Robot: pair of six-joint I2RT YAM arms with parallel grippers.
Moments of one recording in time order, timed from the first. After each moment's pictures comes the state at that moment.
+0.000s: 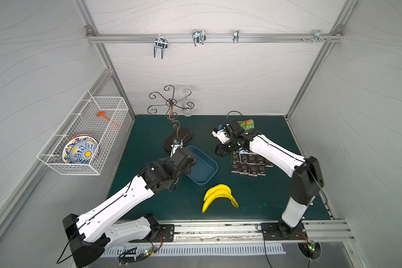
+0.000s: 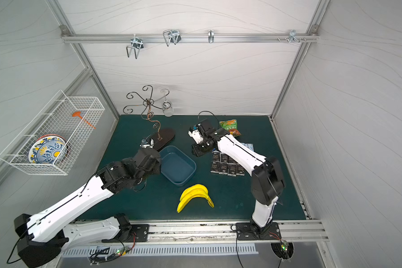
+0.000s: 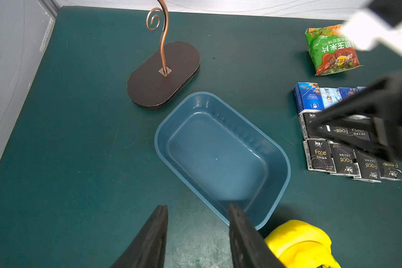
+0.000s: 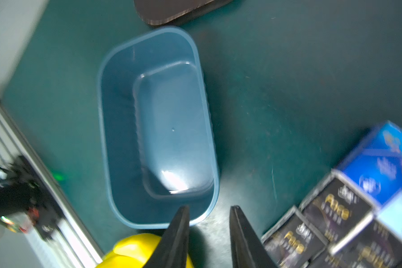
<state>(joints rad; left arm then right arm) -0.82 1.06 1.12 -0.97 -0.55 -0.66 0.70 1.67 1.41 -0.73 -0.25 0.15</state>
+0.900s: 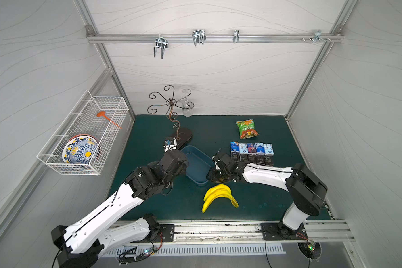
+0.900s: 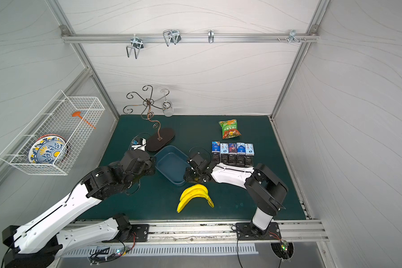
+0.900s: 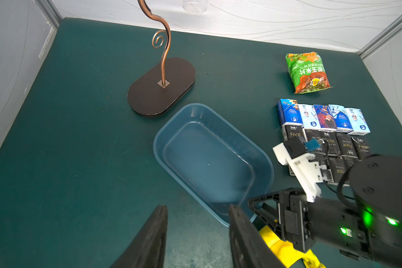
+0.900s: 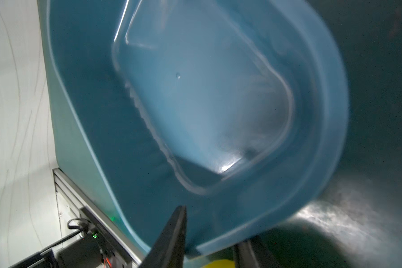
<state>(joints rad) -0.82 0.94 1.12 -0.97 -0.54 -0.66 0.95 1.70 1.01 -0.24 -0.17 0.87</state>
